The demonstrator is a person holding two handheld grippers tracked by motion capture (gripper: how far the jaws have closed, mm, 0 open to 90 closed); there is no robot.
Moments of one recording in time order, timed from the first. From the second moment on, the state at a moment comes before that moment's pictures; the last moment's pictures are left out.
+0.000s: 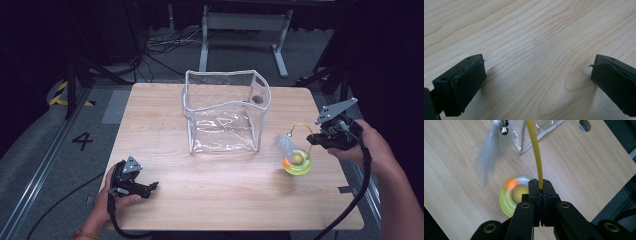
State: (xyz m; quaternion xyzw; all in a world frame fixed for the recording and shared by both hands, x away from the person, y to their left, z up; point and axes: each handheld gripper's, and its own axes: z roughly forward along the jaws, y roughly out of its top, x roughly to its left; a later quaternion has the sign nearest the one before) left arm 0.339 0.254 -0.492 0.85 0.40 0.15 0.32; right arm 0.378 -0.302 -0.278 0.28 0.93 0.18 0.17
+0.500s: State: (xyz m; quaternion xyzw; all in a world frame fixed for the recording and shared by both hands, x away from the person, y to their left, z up) left arm 0.339 0.254 -0.492 0.85 0.40 0.15 0.32; right arm 0.394 -0.305 -0.255 0.29 0.92 0.18 0.19
